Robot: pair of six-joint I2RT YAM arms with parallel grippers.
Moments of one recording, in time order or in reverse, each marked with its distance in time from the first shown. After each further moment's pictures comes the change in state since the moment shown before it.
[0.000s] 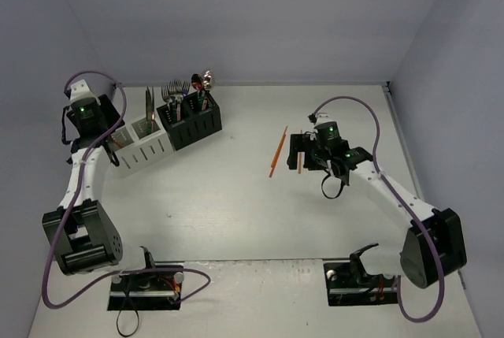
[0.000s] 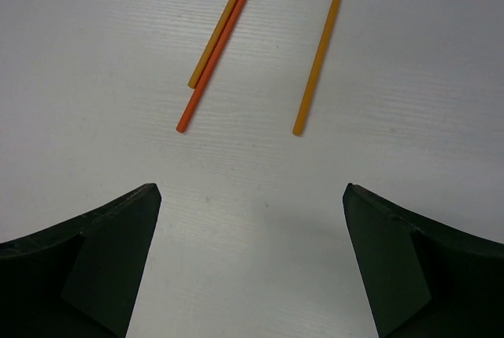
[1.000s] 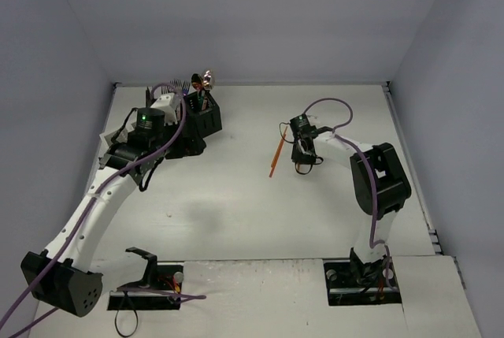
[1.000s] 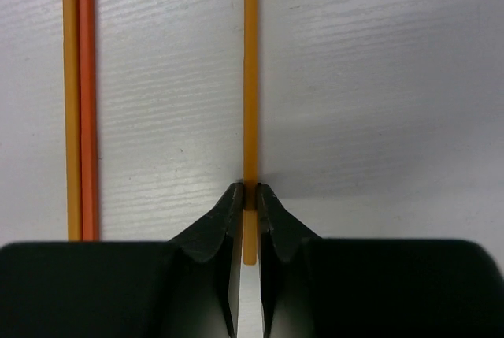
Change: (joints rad) left arm -0.602 -0.266 0.066 -0.552 0.220 -0.181; right arm -0.007 0.570 0.261 -0.018 0.215 0.191
